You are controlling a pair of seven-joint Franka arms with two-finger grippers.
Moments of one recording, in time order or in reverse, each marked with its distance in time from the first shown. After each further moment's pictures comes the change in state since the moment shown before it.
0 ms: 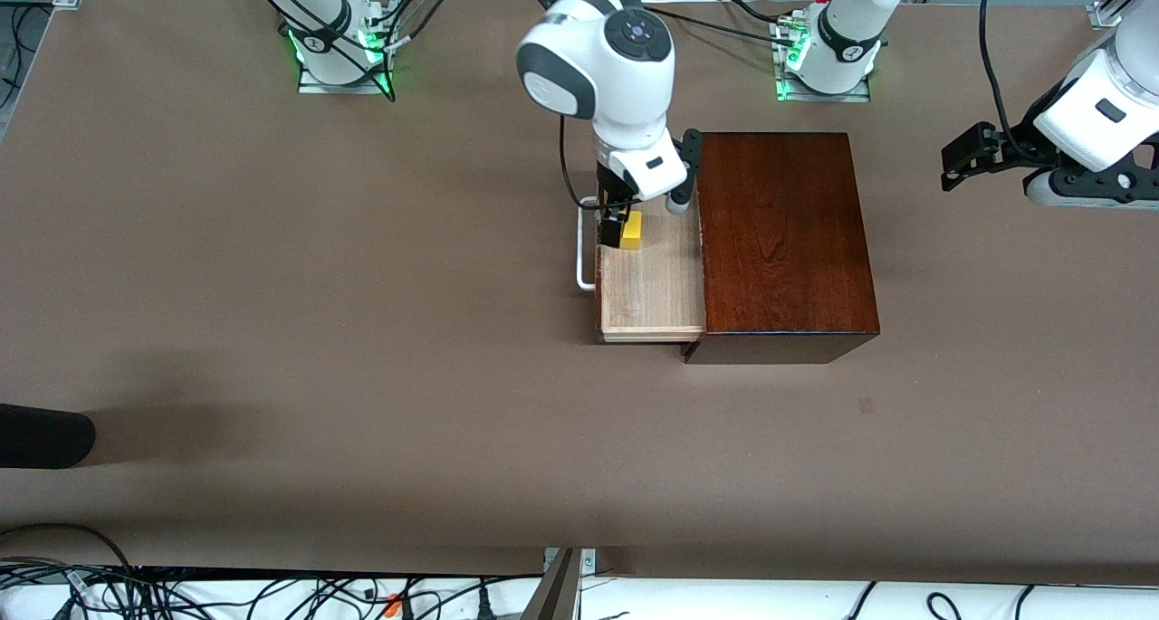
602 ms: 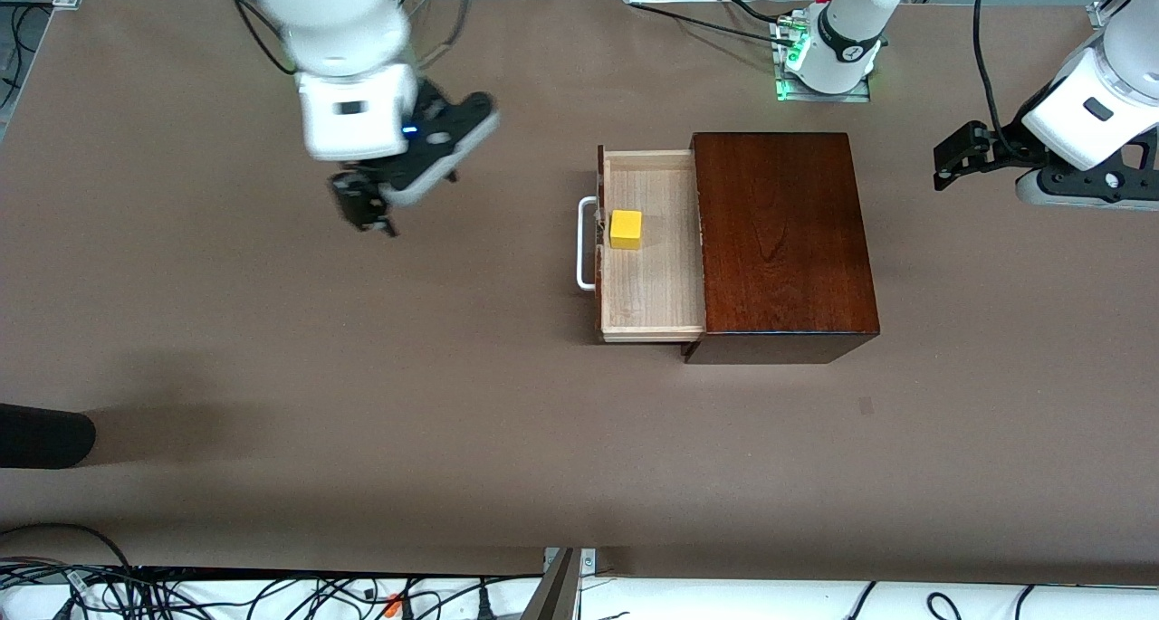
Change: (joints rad) left arm -0.009 0.004 -0.023 0.005 0.000 0.006 0.004; right arm -0.315 -0.325 -0.118 0.033 0.198 -0.305 -0.001
